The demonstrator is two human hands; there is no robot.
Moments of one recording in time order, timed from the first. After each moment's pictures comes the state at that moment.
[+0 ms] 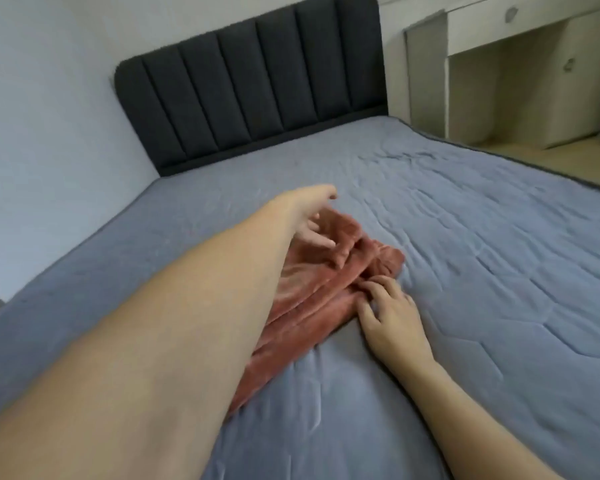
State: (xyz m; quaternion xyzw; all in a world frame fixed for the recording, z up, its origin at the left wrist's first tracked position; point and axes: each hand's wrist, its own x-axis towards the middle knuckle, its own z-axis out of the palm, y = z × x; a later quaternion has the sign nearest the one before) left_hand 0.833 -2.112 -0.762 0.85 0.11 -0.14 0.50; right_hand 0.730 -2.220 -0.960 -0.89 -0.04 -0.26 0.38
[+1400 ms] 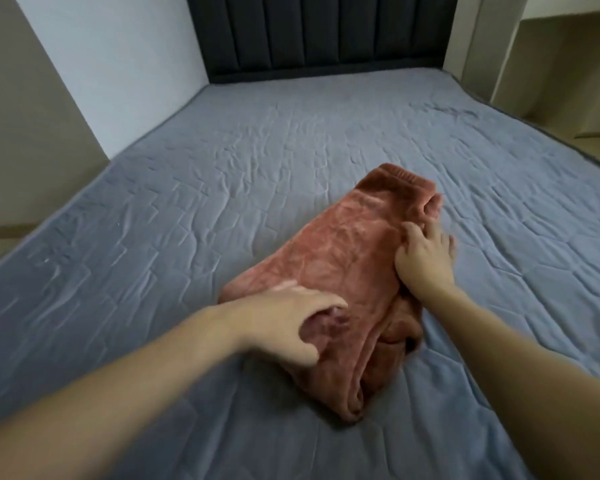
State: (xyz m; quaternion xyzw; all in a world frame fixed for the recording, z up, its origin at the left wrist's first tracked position) left_hand 0.410 -1.913 -0.837 0.94 -0.30 -0.16 0.06; right_hand 0.531 -2.155 -0.913 -0.95 0.03 -0.18 0.24
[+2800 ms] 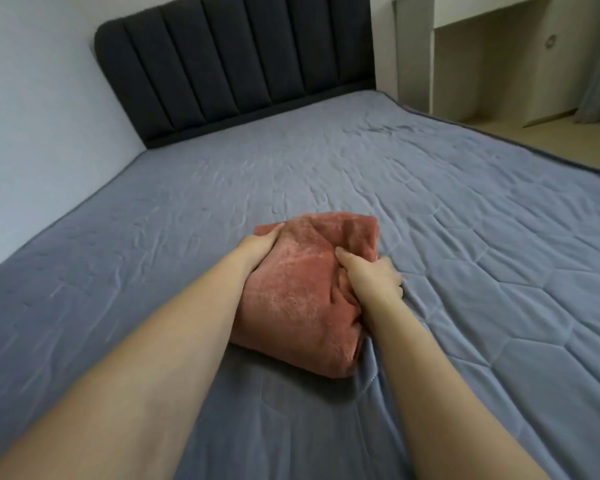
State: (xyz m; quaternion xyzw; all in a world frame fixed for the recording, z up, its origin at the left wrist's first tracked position) left_hand 0.771 -2.041 -0.880 0.90 0.14 -0.05 0.42; right_hand 0.662 -2.221 -0.907 -0.67 0.26 -0.01 0.70
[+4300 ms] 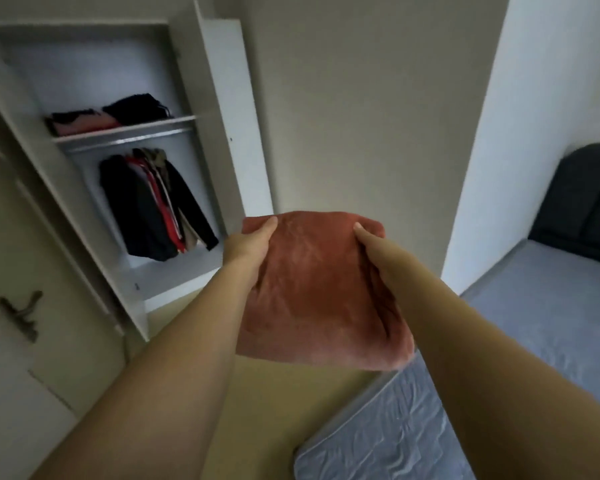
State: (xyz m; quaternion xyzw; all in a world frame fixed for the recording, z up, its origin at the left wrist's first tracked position) left_hand 0.177 -1.380 -0.048 0.53 0.50 0.40 0.56; right_hand 0.334 -1.518 -0.041 -0.63 -0.17 0.41 0.64
